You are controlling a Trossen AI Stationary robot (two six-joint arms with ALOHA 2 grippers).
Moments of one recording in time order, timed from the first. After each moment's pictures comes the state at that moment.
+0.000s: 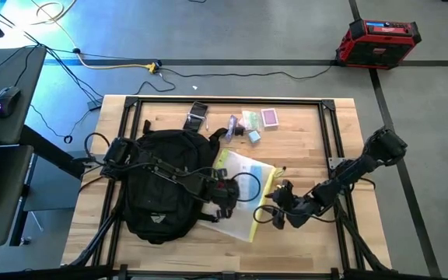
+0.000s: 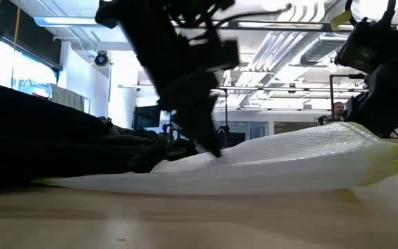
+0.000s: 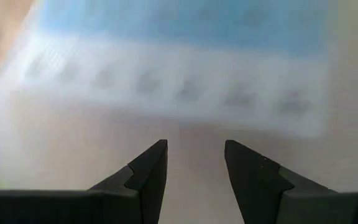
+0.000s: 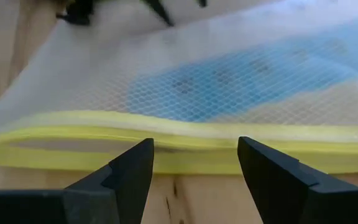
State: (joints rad) left arm -0.28 2.03 1.33 -0.32 -0.36 -0.23; right arm 0.67 1.56 0.52 0.13 0.60 0.82
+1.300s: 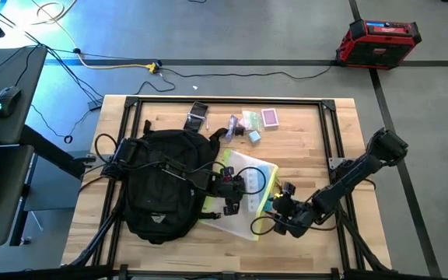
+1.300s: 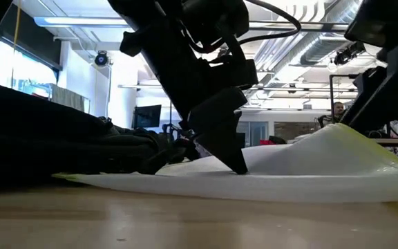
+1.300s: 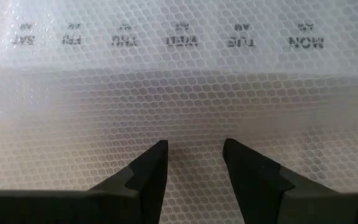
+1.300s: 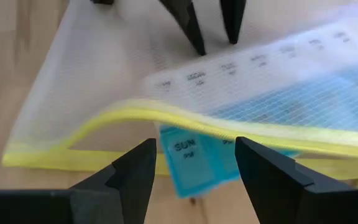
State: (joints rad) left arm -0.22 2.15 1.34 -0.26 -0.26 -0.21; right arm 0.72 1.56 0.70 -0.21 0.63 0.83
